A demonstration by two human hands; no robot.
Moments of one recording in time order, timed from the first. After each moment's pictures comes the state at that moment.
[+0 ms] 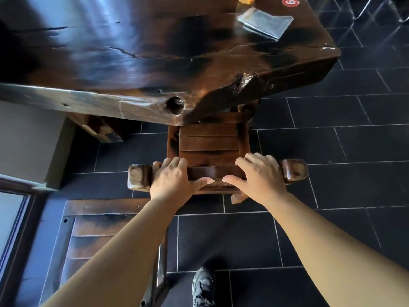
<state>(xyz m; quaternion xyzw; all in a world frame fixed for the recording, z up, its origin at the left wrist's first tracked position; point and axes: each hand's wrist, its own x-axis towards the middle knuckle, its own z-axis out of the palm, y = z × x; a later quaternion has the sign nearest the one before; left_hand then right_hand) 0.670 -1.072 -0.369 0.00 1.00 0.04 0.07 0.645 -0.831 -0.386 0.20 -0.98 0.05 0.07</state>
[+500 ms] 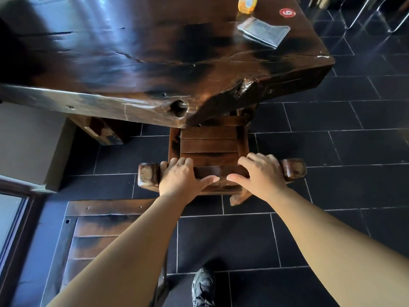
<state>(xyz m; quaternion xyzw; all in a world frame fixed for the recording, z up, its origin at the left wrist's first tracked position) 0.672 -1.070 -0.359 -0.02 0.99 0.07 0.11 0.646 -0.834 -0.373 0.19 -0.98 0.04 0.02</state>
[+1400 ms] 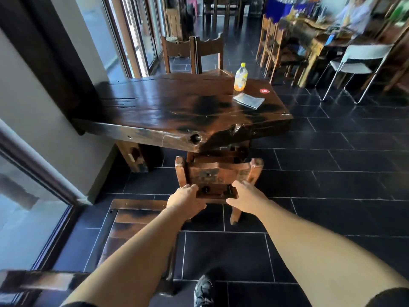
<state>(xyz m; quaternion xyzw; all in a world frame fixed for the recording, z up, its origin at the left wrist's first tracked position) 0.923 -1.065 -0.188 -0.04 0.98 0.16 0.14 0.884 -0.851 -0.187 0.09 -0.97 0.15 -0.19</state>
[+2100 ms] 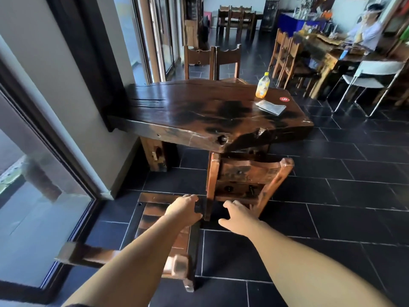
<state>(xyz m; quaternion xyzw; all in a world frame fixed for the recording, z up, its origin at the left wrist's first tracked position) 1.016 -1.218 -0.201 -0.03 0.97 0.19 0.15 0.999 -1.015 -0.206 0.11 -0.95 0.15 -0.23</state>
